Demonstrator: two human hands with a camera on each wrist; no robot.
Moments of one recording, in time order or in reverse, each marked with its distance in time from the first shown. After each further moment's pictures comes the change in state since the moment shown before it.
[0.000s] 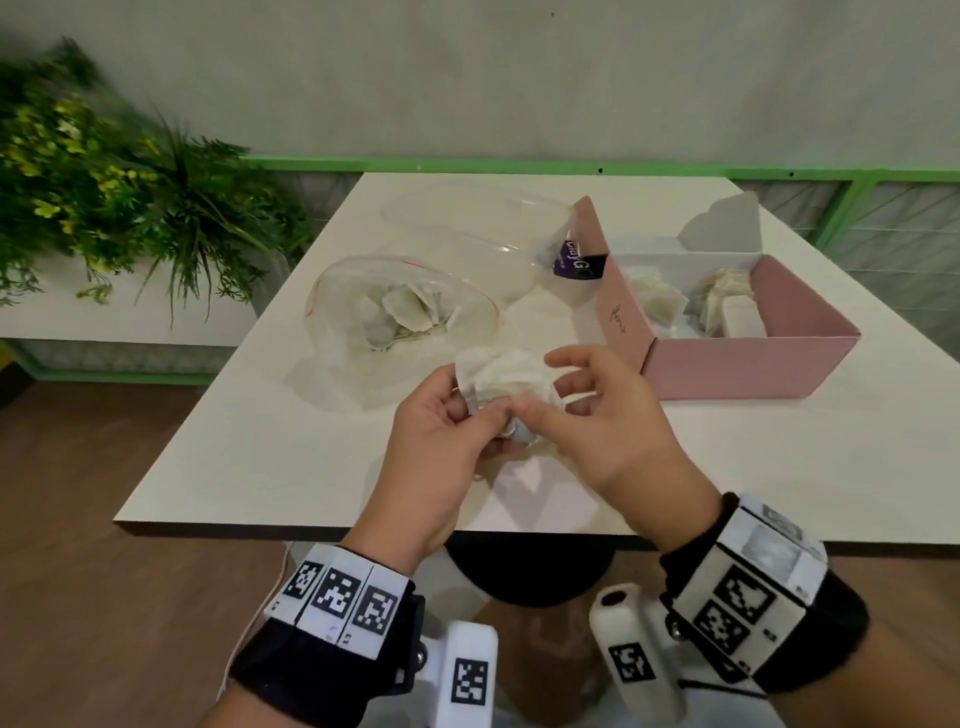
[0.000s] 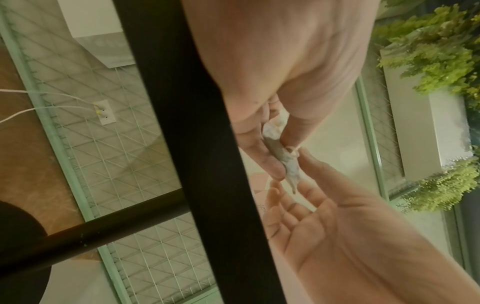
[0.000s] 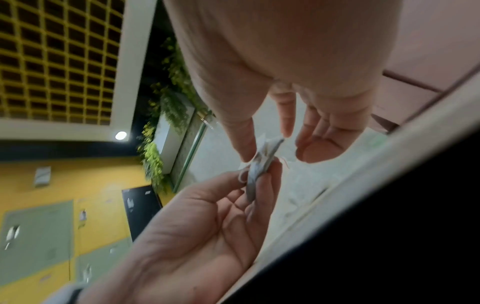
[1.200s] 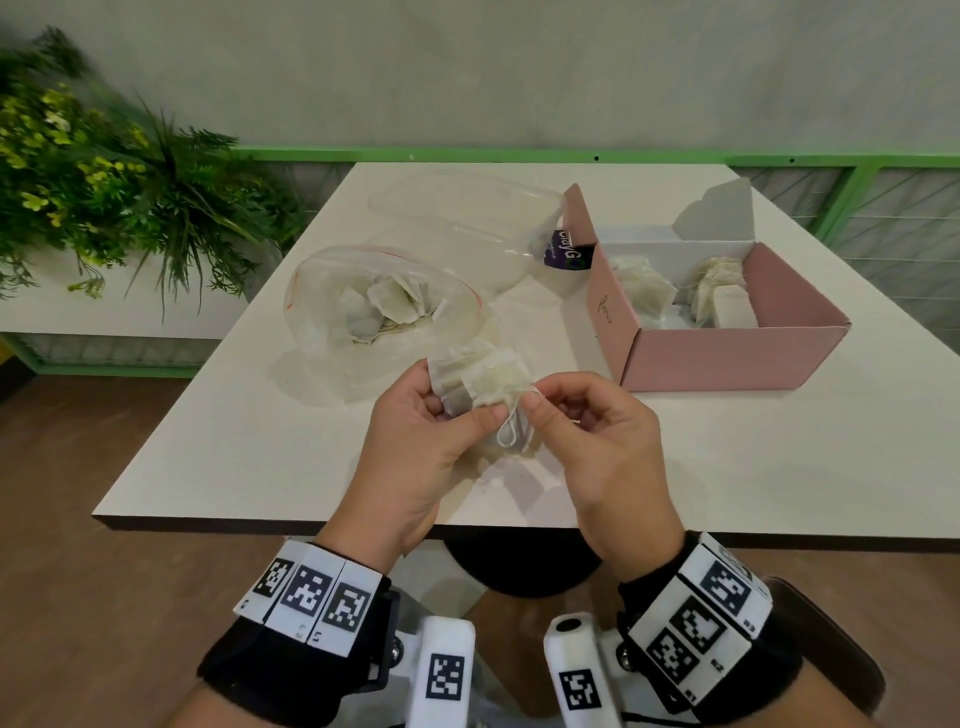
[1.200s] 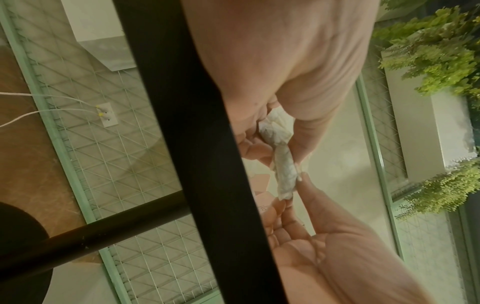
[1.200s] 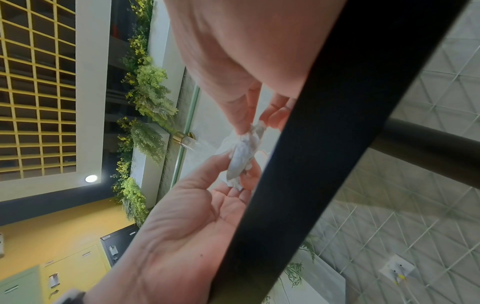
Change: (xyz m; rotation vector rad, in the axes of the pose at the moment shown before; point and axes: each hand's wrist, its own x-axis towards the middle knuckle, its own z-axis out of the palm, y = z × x) left_hand -0.004 0.002 0.003 -0.091 -0.006 -0.018; right_hand -0.017 0.032 0.003 0.379 0.098 -0.227
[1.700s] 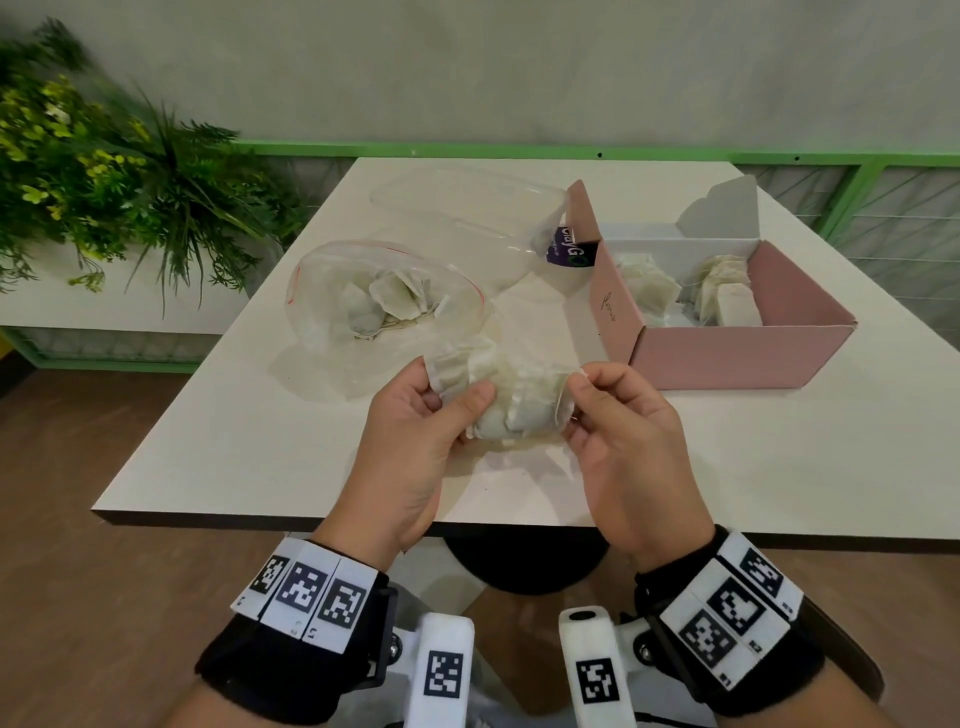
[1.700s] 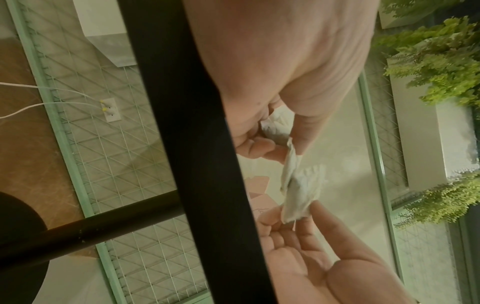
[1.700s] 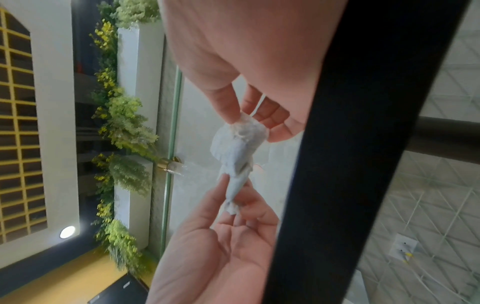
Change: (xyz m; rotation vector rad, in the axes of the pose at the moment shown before) left_hand 0.005 -0.004 -0.003 -0.048 0.041 0.025; right_hand 0.008 -0.011 -0.008 0.427 0.052 0.288
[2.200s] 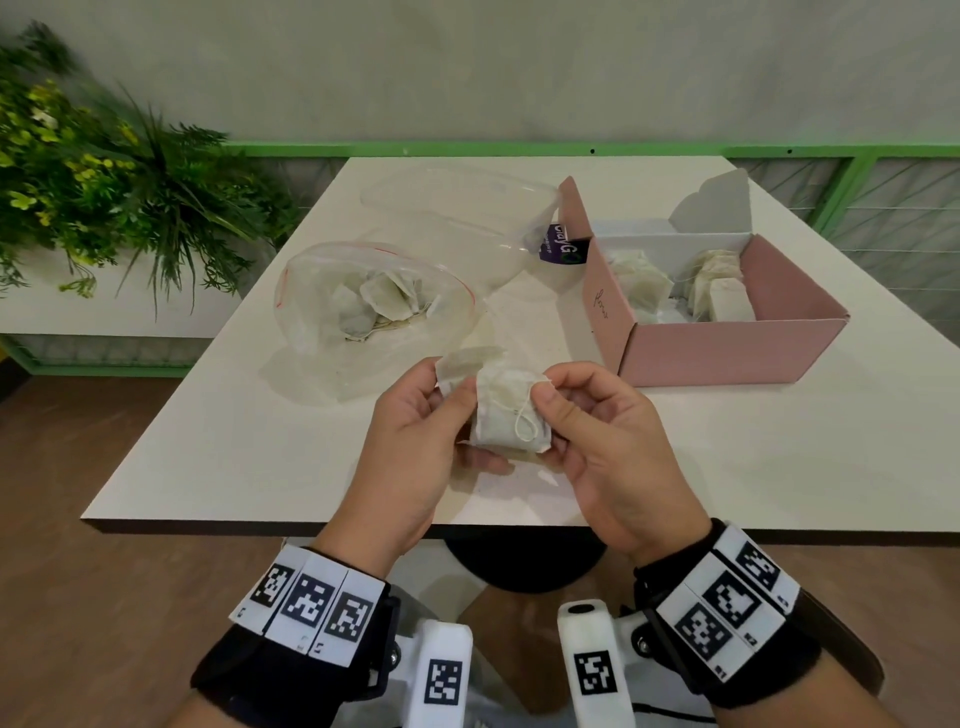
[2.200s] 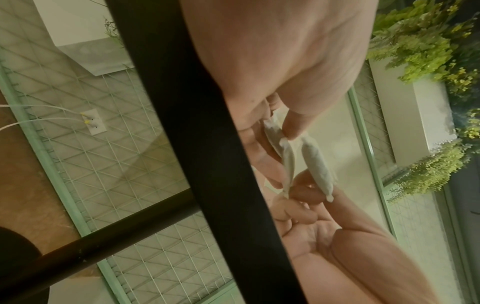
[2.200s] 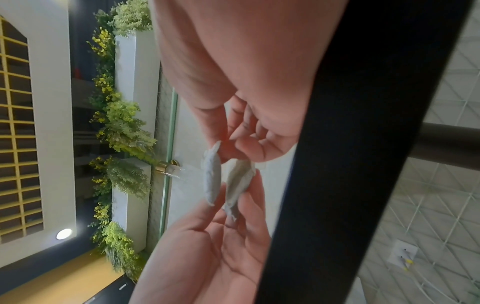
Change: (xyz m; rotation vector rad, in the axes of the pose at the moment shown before) left_hand -0.003 0.001 0.005 0.164 -0.021 -0.017; right_hand 0.000 0.003 -0.002 -0.107 -0.130 0.049
